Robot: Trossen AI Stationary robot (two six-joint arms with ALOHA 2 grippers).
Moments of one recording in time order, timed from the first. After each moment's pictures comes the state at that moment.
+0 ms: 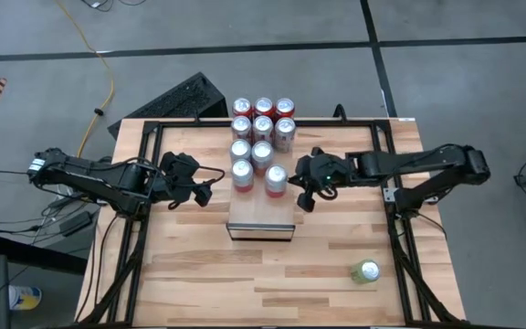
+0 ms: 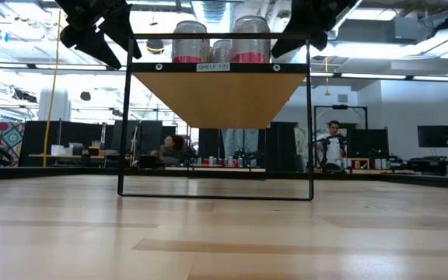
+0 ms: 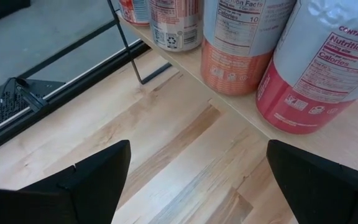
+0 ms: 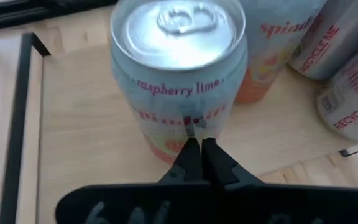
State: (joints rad) left arm -0.17 1.03 0.94 -0.75 -0.75 -0.70; right arm 0.03 1.33 1.15 -0.51 0.24 0.26
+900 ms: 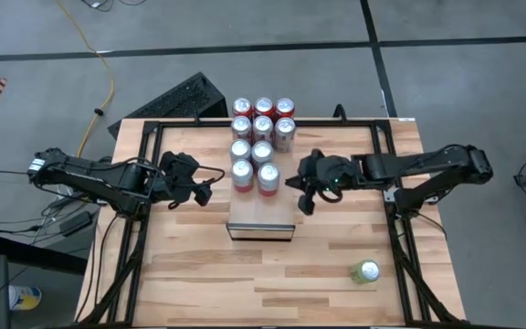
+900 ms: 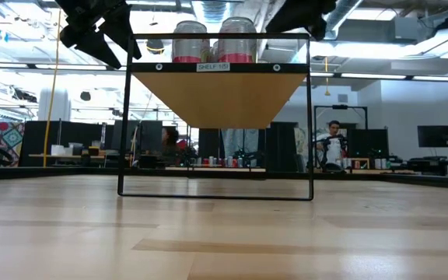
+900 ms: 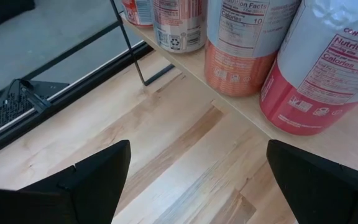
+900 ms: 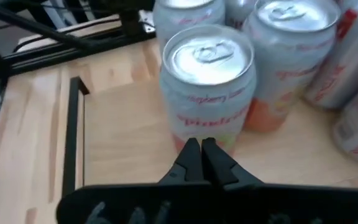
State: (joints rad) left arm -0.17 1.03 0.95 -0.75 -0.76 -0.69; right arm 0.08 1.30 1.15 -0.42 0.25 0.30
